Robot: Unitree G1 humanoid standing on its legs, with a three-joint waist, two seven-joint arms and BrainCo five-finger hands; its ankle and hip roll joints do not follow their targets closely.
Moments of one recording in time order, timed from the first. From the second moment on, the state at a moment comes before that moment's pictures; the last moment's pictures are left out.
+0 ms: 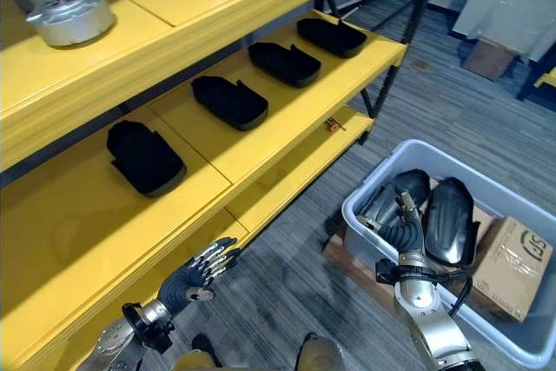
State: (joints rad) left arm 0.25 0.48 -0.41 0.05 -0.68 -0.31 -0.46; right arm 0.13 -0.60 0.16 -0.02 0.29 -0.06 -0.50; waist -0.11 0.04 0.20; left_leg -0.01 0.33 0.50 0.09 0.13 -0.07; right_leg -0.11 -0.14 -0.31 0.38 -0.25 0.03
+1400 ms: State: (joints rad) left arm 0.16 0.42 -0.40 0.15 -0.55 -0.37 -0.21; right arm 0.08 -0.47 0.25 0.01 0.26 -0.08 -0.39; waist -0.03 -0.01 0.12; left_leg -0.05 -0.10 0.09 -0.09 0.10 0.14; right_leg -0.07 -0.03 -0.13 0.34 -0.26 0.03
